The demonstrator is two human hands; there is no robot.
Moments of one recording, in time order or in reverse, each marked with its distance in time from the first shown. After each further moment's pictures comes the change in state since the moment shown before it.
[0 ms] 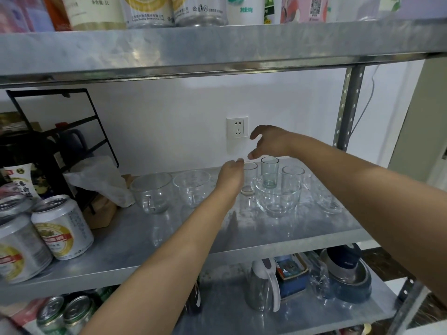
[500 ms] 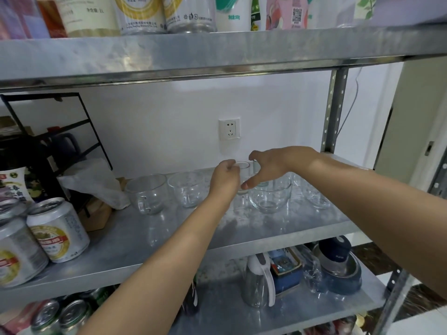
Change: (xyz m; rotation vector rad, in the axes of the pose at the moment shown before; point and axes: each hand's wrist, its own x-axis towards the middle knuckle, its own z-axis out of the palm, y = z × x) left_hand -0.012 -0.012 -0.001 0.055 0.022 0.175; right_hand -0.049 -0.001 0.013 -0.435 -0.300 0.100
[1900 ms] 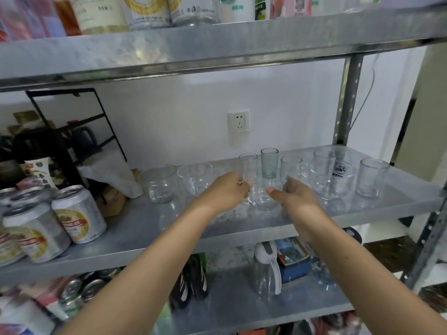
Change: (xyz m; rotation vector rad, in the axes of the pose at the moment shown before) left_hand -0.044 0.000 -0.039 0.627 -0.365 0.133; right_hand -0.075 -0.015 0.114 1.459 0.441 0.175
